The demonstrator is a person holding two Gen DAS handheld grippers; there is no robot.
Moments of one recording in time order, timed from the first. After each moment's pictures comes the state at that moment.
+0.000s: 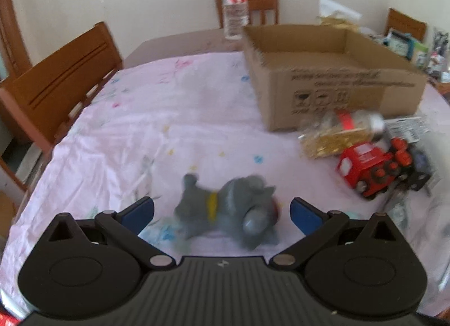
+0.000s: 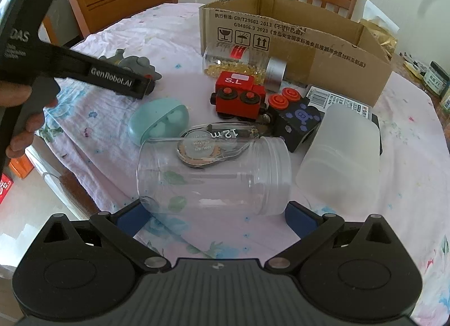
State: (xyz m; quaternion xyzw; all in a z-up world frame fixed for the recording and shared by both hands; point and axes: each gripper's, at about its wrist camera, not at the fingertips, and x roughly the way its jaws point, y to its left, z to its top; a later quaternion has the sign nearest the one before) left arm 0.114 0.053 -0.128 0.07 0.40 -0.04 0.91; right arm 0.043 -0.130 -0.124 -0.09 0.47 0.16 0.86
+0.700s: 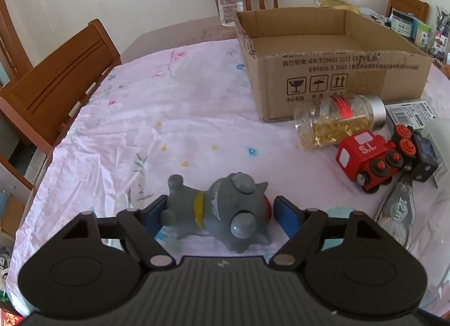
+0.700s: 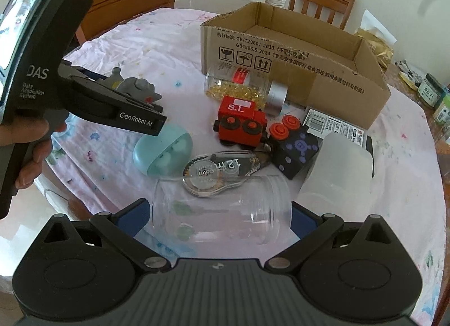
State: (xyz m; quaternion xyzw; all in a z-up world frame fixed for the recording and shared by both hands) left arm 0.122 0.036 -0.131 0.10 0.42 -0.02 0.90; right arm 0.057 -0.111 -0.101 -0.11 0.47 0.14 0.86
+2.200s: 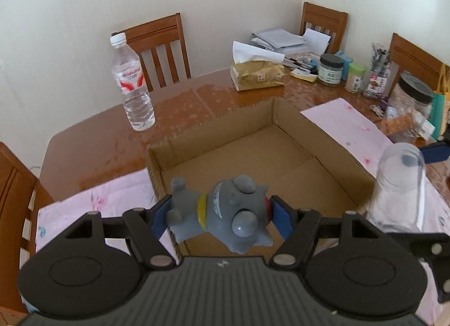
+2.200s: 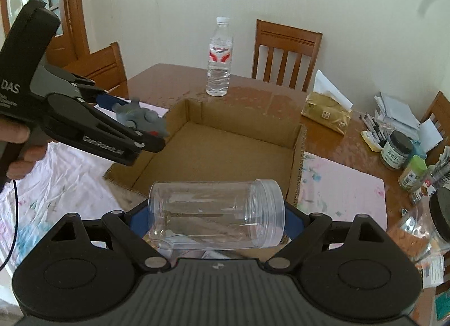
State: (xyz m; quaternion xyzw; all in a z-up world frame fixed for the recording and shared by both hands) left arm 0.273 -0.033 -0.020 0.15 0.38 -0.22 0.89; right arm 0.191 -0.202 -0.002 -0.06 0.40 0.12 0.91
